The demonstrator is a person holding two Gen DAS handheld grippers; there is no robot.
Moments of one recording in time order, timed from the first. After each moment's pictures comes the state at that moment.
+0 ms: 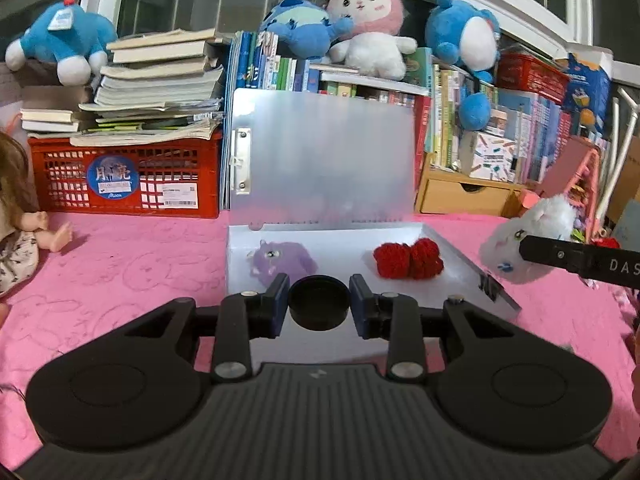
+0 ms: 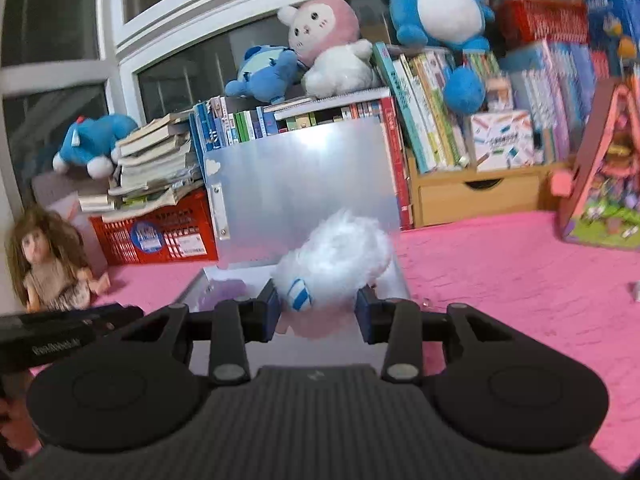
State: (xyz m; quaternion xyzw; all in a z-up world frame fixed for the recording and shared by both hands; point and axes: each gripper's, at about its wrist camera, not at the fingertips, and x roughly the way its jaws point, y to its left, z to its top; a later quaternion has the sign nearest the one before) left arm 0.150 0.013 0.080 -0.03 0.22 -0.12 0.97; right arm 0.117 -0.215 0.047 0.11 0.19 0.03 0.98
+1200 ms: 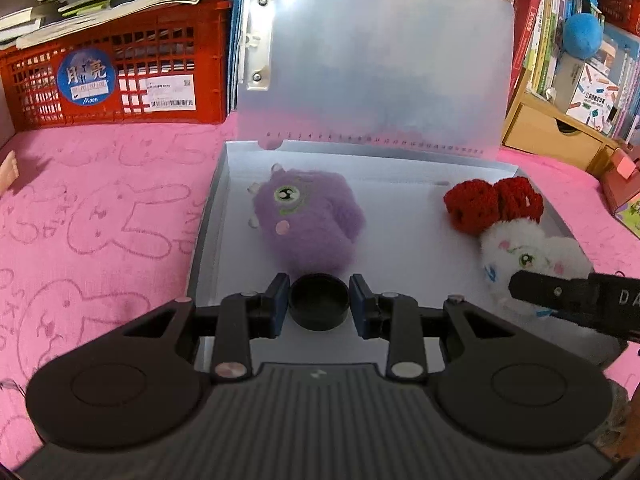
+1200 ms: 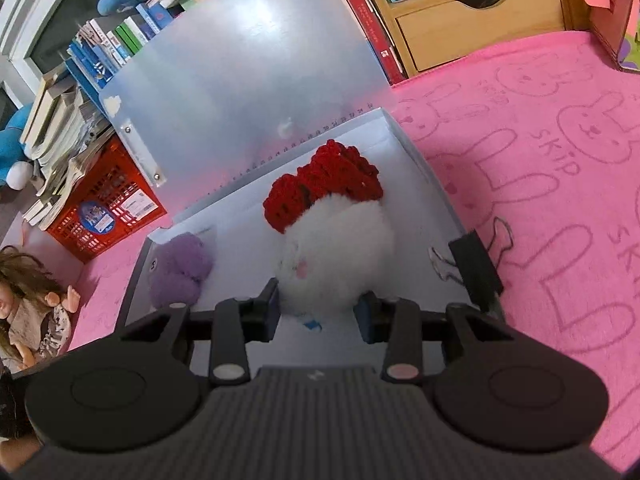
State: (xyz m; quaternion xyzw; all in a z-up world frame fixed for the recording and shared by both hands) left arm 0.298 -0.009 0.017 -0.04 0.38 -0.05 0.92; right arm 0.251 -0.234 -0.027 0.26 0.37 0.02 0.89
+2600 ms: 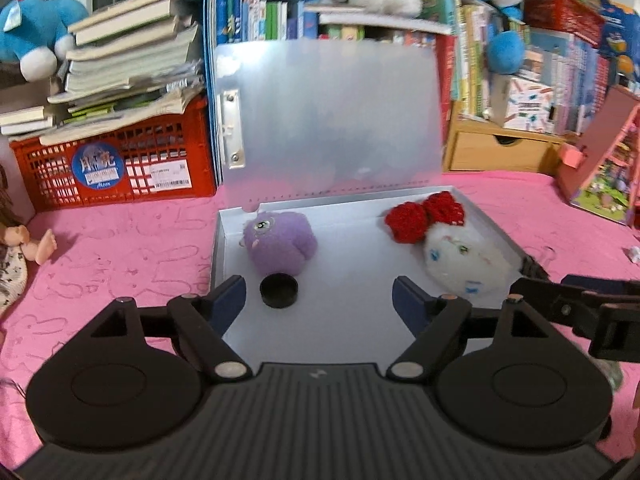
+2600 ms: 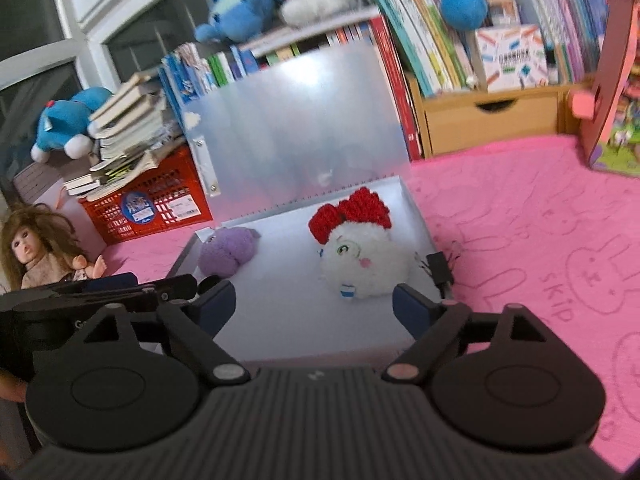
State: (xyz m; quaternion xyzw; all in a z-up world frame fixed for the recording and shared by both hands) left arm 0.214 -0.019 0.077 0.03 0.29 -0.09 0.95; right arm 0.153 -0.215 0.024 0.15 0.27 0.04 0.95
